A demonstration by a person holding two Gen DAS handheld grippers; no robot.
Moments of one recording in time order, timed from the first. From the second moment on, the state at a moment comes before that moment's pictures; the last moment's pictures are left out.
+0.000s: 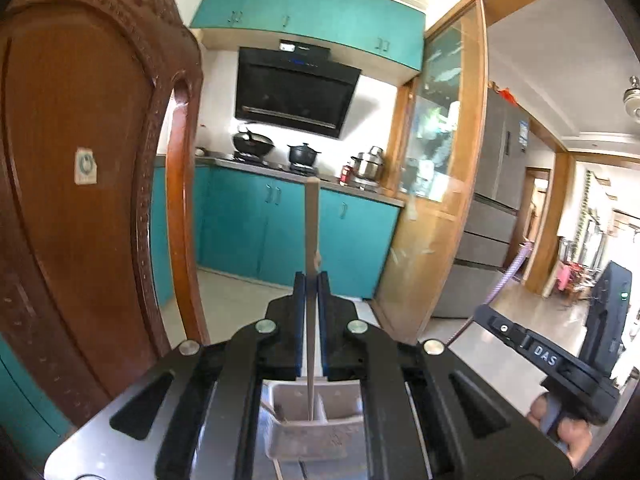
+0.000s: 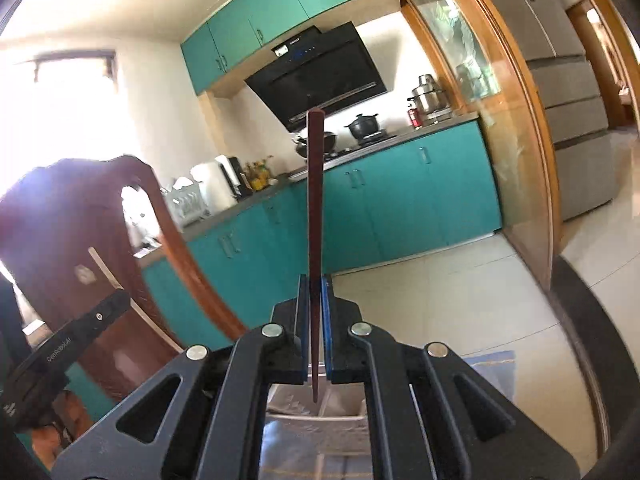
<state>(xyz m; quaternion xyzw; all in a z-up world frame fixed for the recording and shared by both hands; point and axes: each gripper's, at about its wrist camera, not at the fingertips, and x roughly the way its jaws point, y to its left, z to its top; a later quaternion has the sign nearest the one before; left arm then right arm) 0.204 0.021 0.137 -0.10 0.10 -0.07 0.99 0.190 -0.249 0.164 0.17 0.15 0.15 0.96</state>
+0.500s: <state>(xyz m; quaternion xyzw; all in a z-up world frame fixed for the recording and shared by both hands) 0.266 0.003 0.052 -0.07 0.19 -0.03 0.98 0.189 -0.179 0.080 0.03 0.21 0.14 0.97</state>
